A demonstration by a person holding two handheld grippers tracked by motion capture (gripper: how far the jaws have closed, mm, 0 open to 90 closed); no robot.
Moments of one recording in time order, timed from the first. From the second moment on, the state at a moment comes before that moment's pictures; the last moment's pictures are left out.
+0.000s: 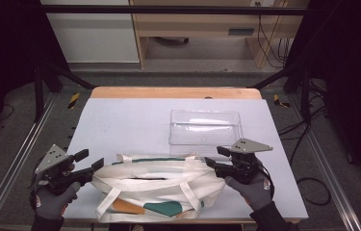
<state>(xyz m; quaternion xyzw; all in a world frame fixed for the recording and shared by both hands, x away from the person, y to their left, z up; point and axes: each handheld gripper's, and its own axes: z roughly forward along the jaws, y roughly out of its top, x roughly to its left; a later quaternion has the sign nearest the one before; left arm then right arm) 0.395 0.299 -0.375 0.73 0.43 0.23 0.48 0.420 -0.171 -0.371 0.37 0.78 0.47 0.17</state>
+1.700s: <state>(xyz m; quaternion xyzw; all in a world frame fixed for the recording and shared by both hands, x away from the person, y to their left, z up) 0.416 0.269 -0.398 0.78 0.43 0.18 0.42 0.426 -0.149 -0.382 0.37 0.79 0.45 0.20</state>
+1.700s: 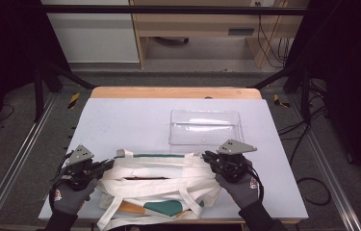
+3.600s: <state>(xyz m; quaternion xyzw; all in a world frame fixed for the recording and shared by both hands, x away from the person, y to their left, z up) 0.423 0.262 -0.419 0.74 0.50 0.19 0.42 0.364 -0.093 -0.446 0.25 0.88 0.40 0.01</state>
